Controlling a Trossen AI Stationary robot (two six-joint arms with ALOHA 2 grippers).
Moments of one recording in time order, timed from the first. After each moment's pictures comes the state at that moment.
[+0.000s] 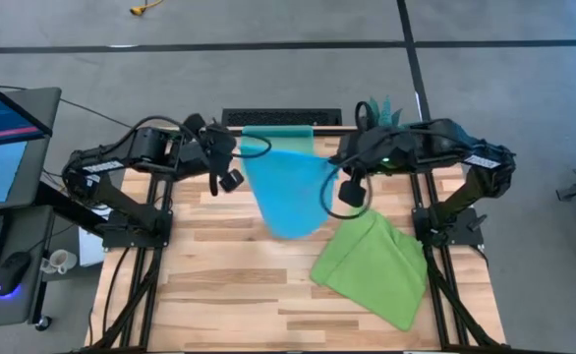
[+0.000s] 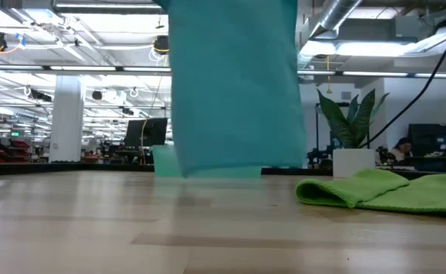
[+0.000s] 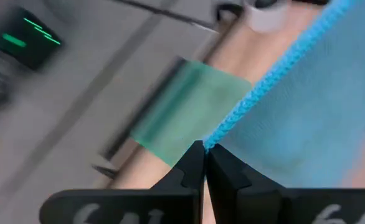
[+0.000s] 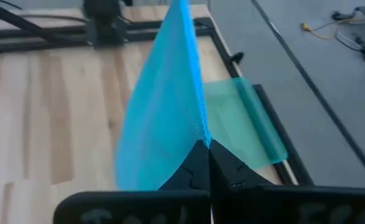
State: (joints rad) left arm -0.04 1.46 1.90 -1.41 -0.73 -0.36; right arm 0.11 1.58 2.12 -1.33 0.39 0.10
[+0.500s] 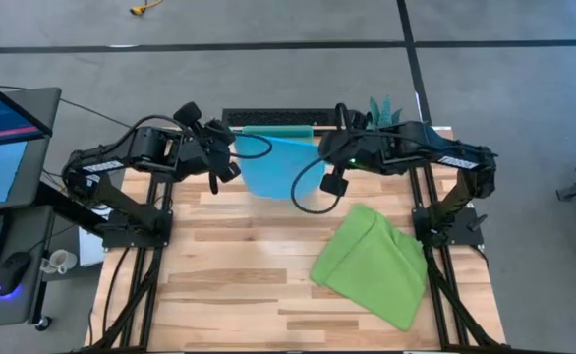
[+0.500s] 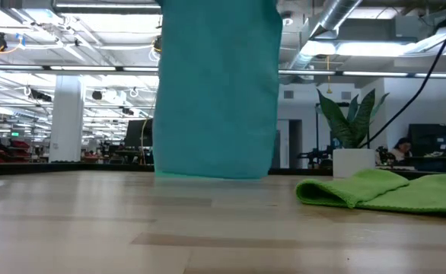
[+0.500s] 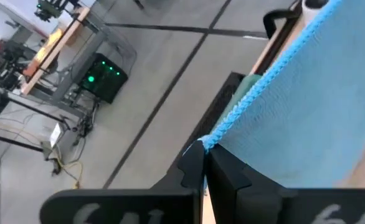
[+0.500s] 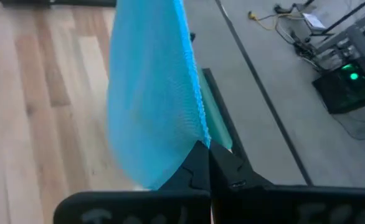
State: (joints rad) left arm -0.04 1.46 1.90 -1.41 -0.90 -0.20; right arm 0.06 1.67 2.12 -1.33 0.55 0.00
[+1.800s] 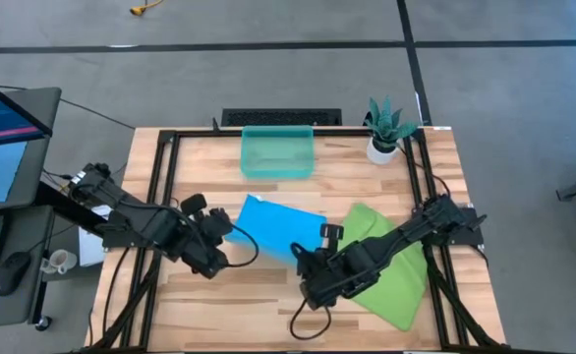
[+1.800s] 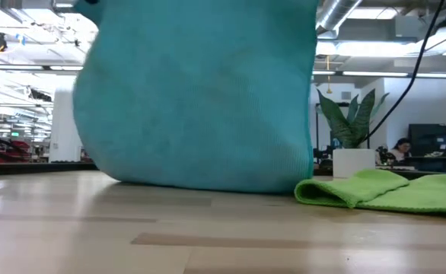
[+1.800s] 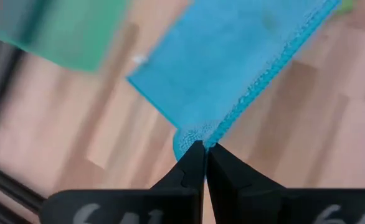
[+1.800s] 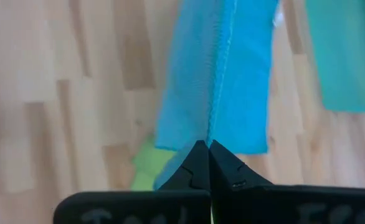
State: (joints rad) left arm -0.53 1.50 1.56 -1.52 -0.50 -0.90; right arm 0.55 2.04 2.11 -1.47 0.40 0.55
